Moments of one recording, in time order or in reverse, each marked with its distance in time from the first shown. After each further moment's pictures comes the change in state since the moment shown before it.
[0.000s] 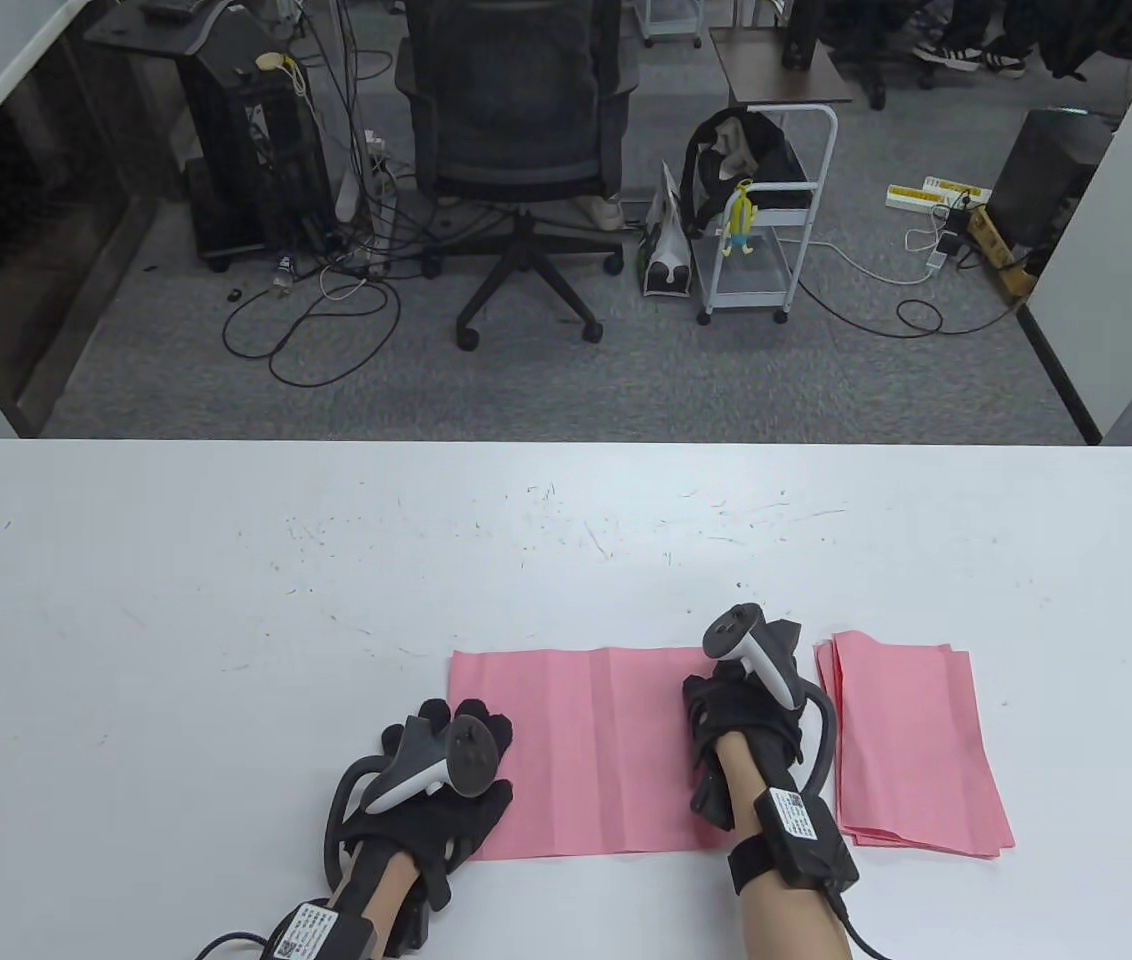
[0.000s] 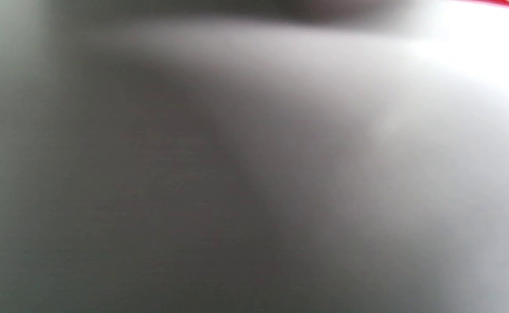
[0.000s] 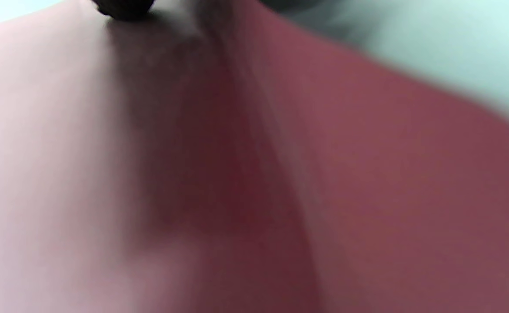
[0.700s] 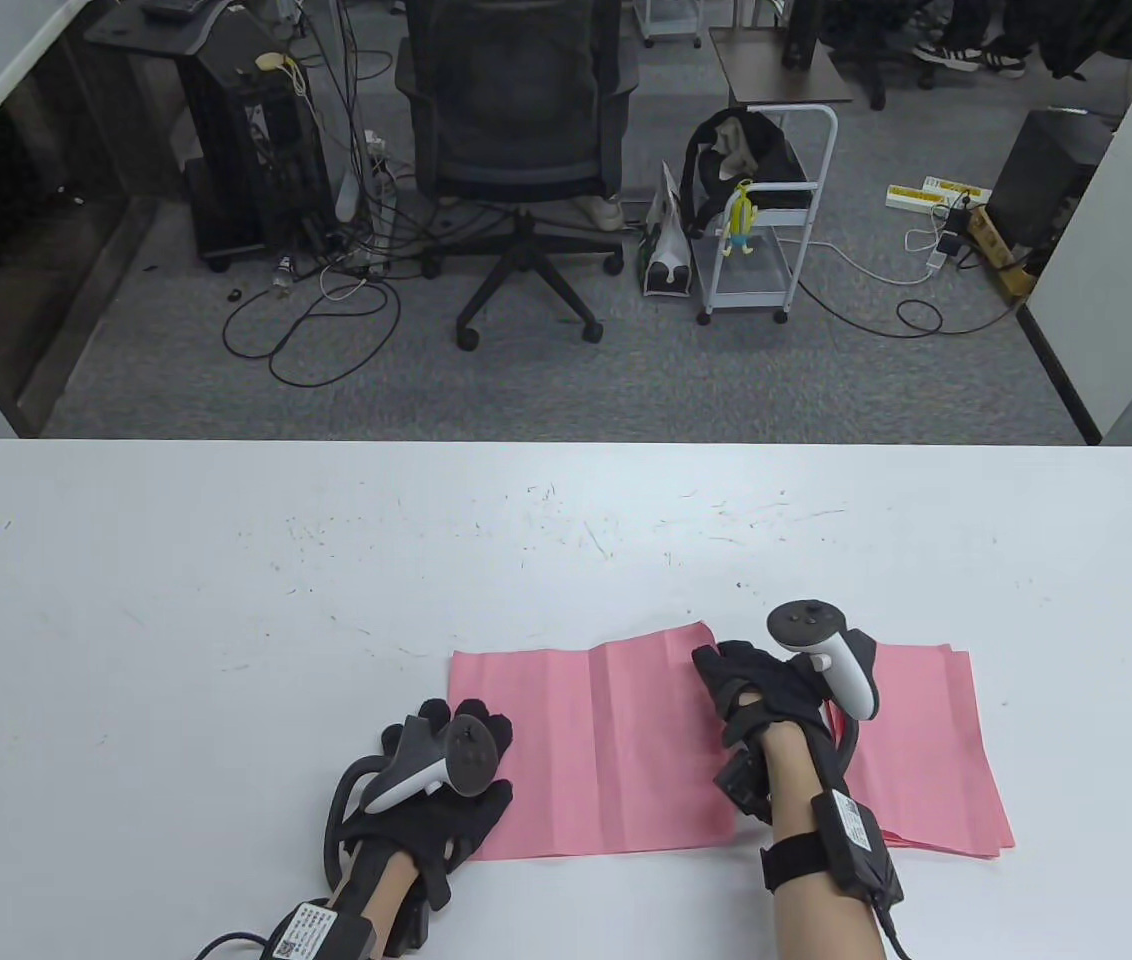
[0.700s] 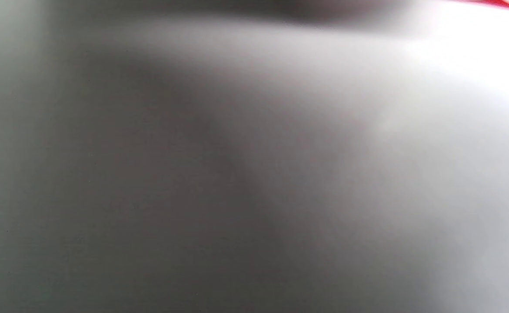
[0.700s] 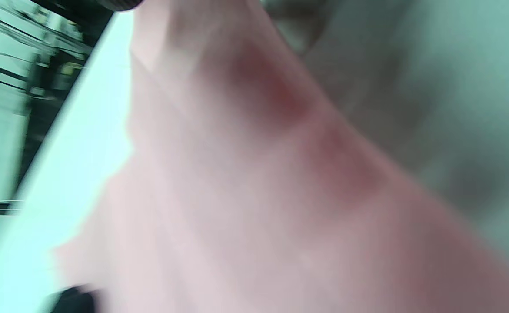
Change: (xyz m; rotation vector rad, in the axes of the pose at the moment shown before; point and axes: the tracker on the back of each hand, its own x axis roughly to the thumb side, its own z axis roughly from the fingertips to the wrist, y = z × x) left_hand 0.000 0.000 0.000 -0.001 -0.001 0.003; right_hand -0.035 -0.024 0.006 0.280 -0.338 -0.553
